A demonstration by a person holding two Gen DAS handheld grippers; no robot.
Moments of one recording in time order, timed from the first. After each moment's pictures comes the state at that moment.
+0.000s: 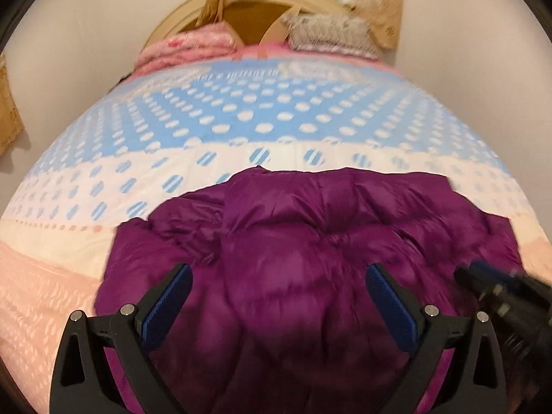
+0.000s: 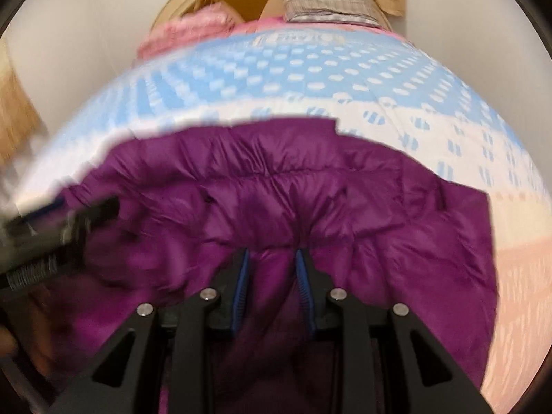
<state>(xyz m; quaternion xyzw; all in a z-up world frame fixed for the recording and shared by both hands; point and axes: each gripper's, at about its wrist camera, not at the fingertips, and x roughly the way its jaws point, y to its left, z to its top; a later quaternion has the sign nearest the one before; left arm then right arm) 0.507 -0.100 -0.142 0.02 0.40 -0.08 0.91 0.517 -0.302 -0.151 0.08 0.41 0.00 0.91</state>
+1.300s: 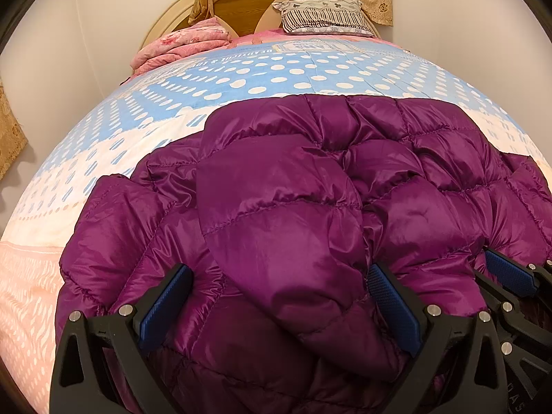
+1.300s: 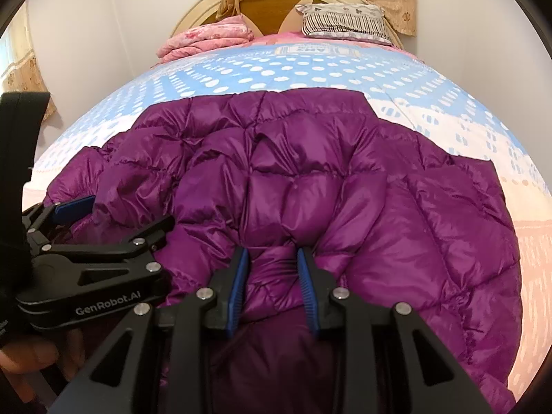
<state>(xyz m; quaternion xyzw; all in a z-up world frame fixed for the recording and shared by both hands) 0.499 -0.117 -0.202 0.07 0.42 -0.06 0.90 0.489 -0.264 -0.197 0.04 0.40 0.01 0.92</state>
